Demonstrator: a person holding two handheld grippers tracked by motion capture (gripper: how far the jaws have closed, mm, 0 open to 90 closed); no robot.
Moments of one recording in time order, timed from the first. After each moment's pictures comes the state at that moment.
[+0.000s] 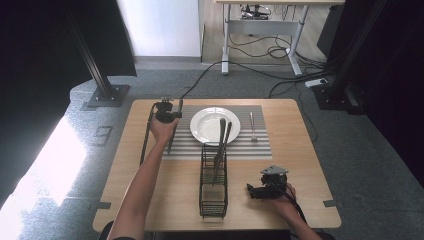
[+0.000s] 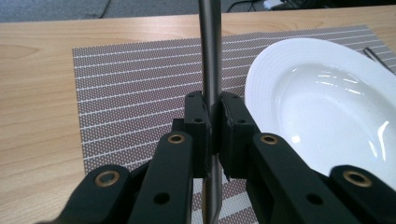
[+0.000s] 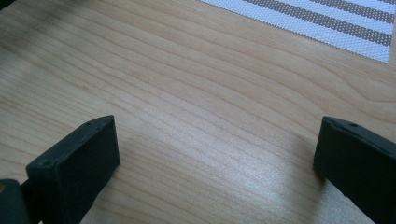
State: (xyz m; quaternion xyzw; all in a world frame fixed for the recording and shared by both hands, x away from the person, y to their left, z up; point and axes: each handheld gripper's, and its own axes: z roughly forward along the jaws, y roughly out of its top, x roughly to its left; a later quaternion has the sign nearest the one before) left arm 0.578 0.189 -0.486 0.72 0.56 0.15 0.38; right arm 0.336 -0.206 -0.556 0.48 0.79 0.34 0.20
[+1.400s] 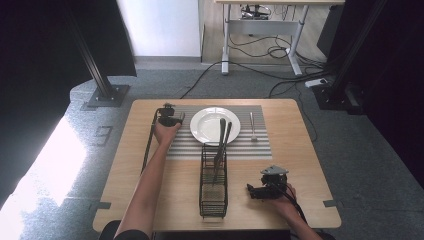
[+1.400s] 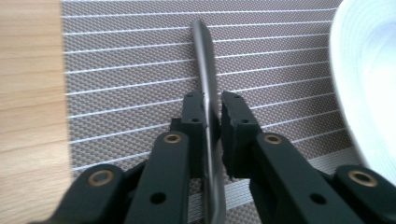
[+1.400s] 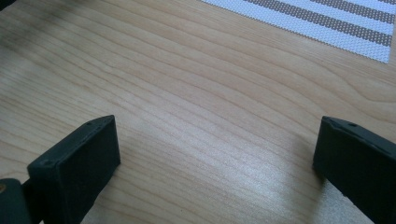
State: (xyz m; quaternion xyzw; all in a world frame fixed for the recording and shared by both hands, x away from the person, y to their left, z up) left arm 0.602 0.195 -0.533 0.72 0.59 0.13 0.33; right arm 0.335 -0.206 -0.556 0.48 0.79 0.34 0.20
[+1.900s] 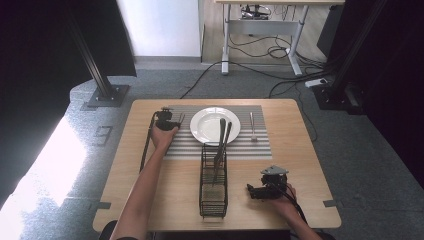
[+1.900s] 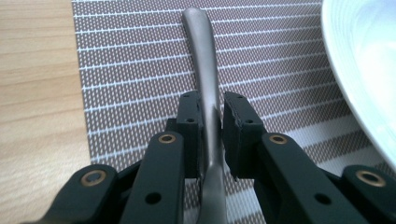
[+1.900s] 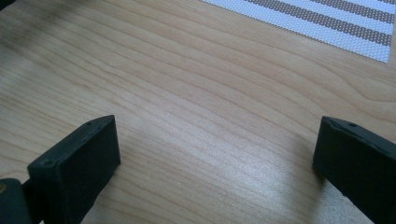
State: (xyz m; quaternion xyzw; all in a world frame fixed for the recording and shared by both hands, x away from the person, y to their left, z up) left arm 0.581 0.200 -0.534 0.74 0.57 0.14 0.33; right arm 0.335 -0.206 -0.556 0.48 0.79 0.34 0.20
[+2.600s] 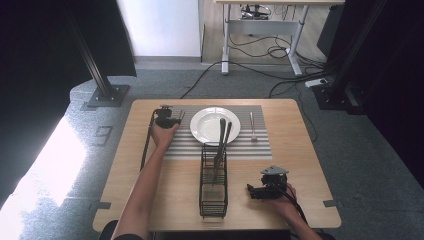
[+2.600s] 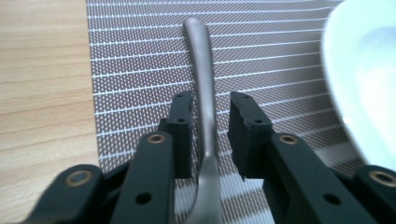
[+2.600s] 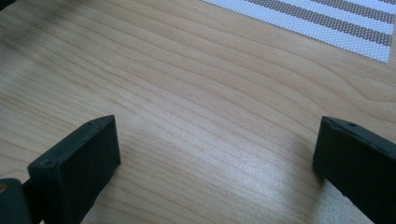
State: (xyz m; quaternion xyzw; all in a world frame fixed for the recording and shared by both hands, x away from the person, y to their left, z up) left arm 0.583 0.202 -0.525 0.72 0.58 0.15 0.35; right arm 0.335 -0.206 -0.556 0.47 0.79 0.34 0.20
